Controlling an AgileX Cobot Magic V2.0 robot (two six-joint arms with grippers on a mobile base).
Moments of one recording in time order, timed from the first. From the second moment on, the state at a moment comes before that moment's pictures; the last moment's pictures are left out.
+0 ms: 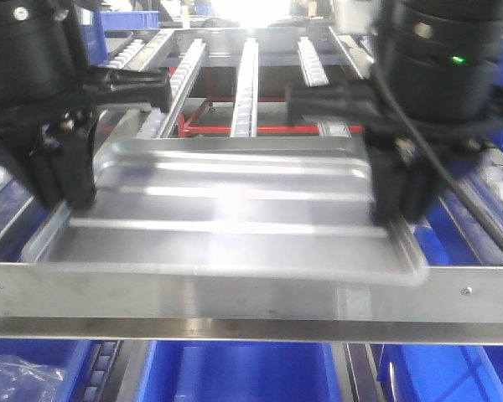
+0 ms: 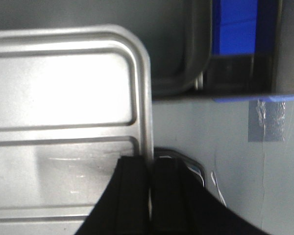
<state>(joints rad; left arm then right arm) -0.75 1.52 -1.10 0.20 0.93 -0.81 0.68 1.49 -1.02 -0.20 0.86 0.93</state>
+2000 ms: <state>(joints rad) -1.02 1.36 -0.94 0.26 1.01 -1.03 0.91 1.31 -0.81 -0.29 0.89 1.22</state>
